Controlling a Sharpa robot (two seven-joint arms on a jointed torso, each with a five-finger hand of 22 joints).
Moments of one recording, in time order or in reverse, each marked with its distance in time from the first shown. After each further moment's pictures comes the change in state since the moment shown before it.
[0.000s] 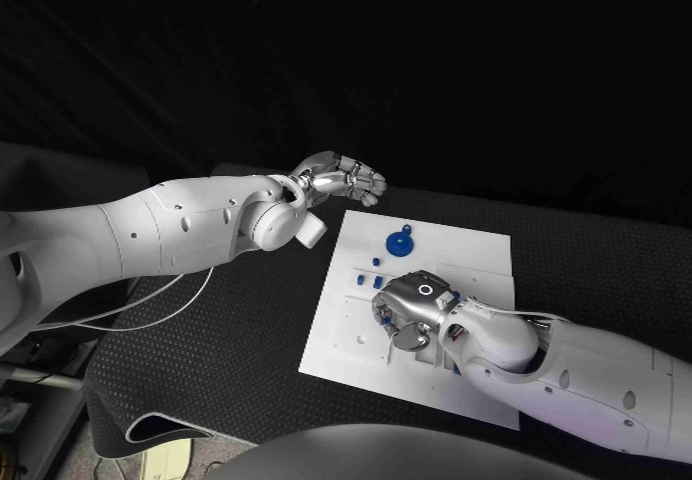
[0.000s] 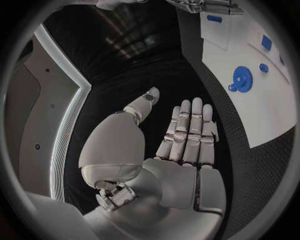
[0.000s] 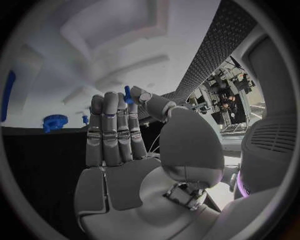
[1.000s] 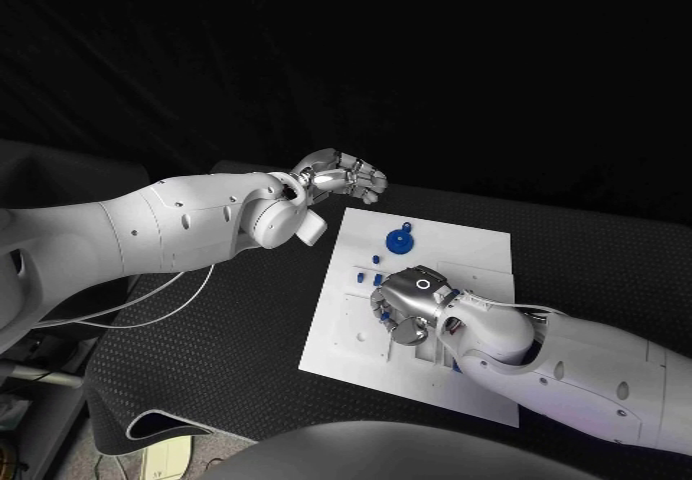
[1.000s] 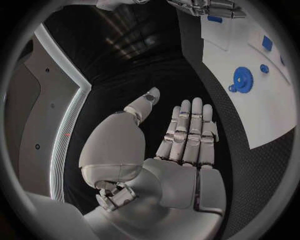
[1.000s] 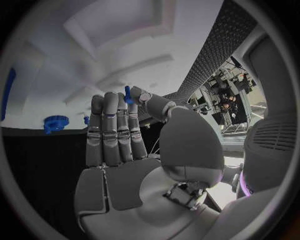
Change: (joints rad) left arm 0.000 0.004 0.000 -0.002 0.000 0.002 0.000; left_hand 0.004 0.004 0.000 0.000 0.000 0.000 0.000 0.000 -0.001 0.000 0.000 0.000 -0.002 0.000 0.000 0.000 0.001 0.000 0.000 0.000 0.000 0.002; right arm 0.005 0.019 0.001 -0.026 0.013 0.022 0.002; right_hand 0.001 0.001 0.003 0.003 -0.004 0.000 0.000 0.000 0.003 0.003 0.001 -0.002 0.003 -0.001 0.002 -0.004 0.003 0.000 0.000 0.000 0.000 0.000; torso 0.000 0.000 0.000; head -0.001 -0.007
